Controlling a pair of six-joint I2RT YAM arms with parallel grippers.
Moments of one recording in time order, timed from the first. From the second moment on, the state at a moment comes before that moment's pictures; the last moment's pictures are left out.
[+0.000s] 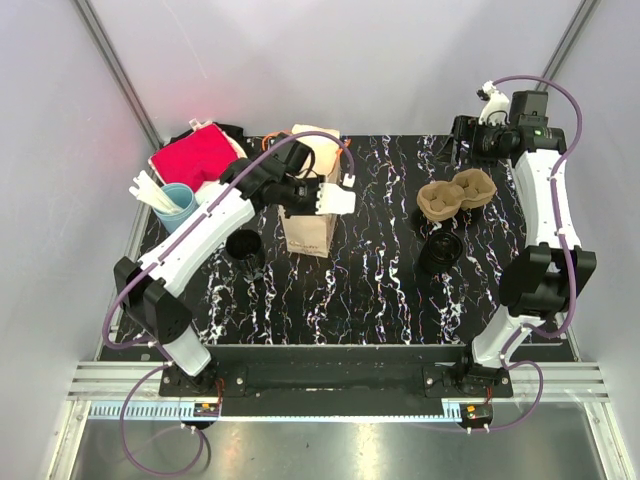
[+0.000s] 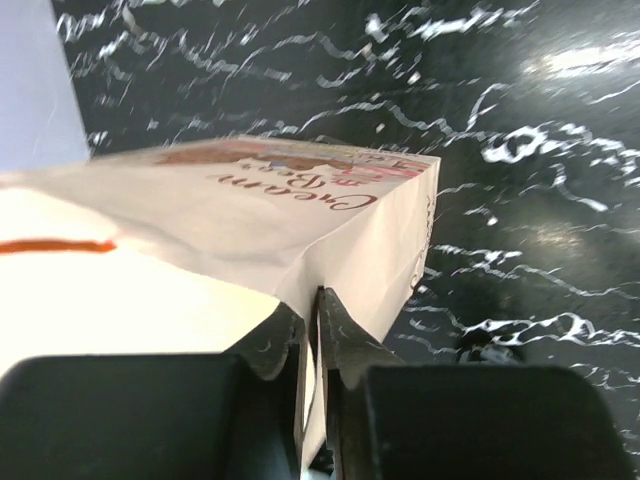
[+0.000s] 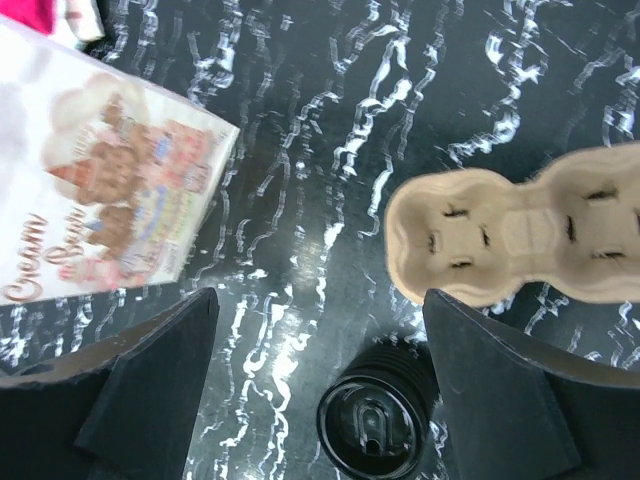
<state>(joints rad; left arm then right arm) -0.64 1.65 1.72 -0.98 0.29 1.07 -0.13 1.76 1.86 -0.87 -0.56 -0.03</state>
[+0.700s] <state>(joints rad) -0.62 1.55 1.78 -0.92 0.25 0.87 -0.13 1.94 1.90 -0.87 -0.13 -0.26</state>
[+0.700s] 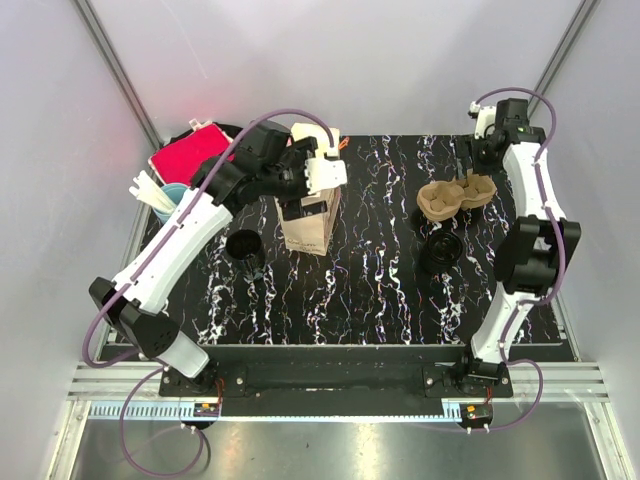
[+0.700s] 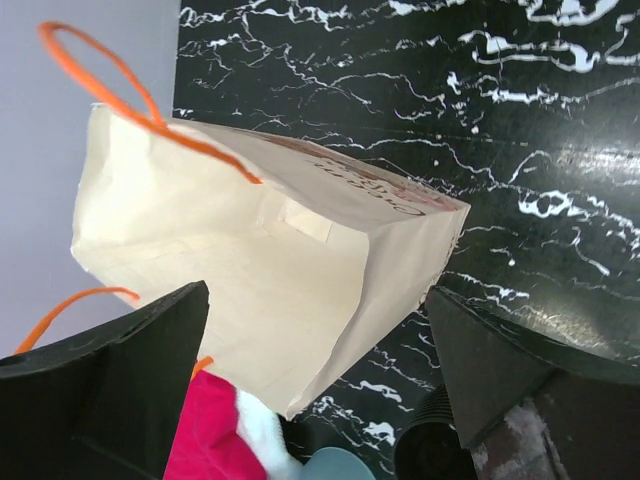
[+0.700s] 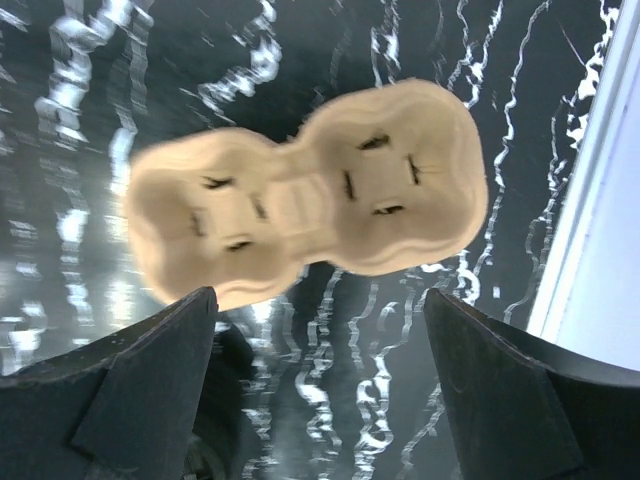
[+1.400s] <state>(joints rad) -0.26 1.28 1.56 -0.76 0.06 0.41 -0.13 2.17 2.01 -0.93 -0.21 -0.46</state>
